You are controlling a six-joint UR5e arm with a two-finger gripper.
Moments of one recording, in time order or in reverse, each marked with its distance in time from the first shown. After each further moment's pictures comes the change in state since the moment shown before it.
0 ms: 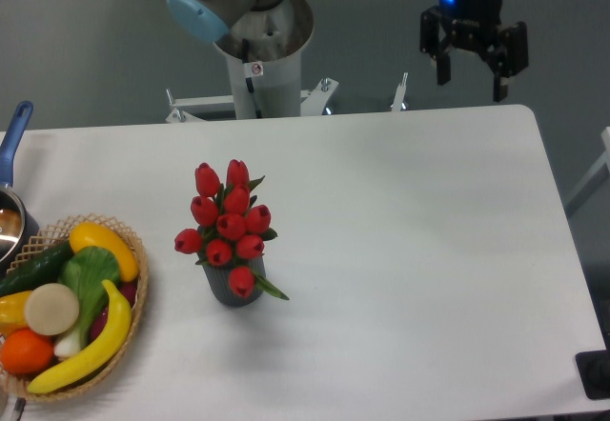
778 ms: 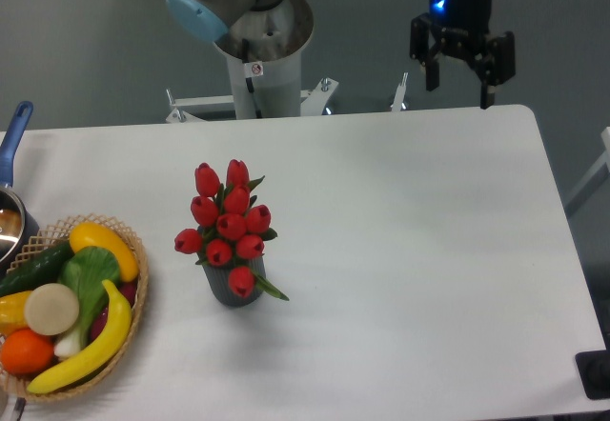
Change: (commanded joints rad) arm -0.014 0.011 -0.054 0.005 -0.011 -0.060
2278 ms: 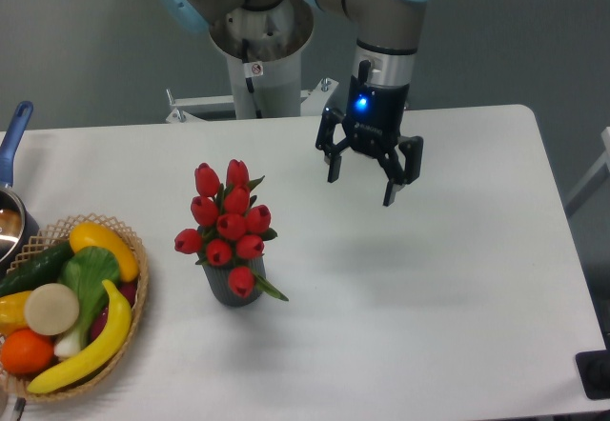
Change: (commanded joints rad) arm -0.229 -0.182 -0.074 0.238 -0.368 -0.401
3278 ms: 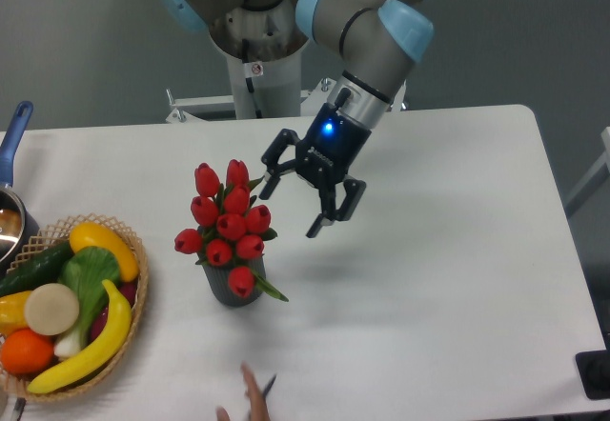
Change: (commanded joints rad) arm -0.021 -0.054 -0.117 0.000 -0.387 0.086
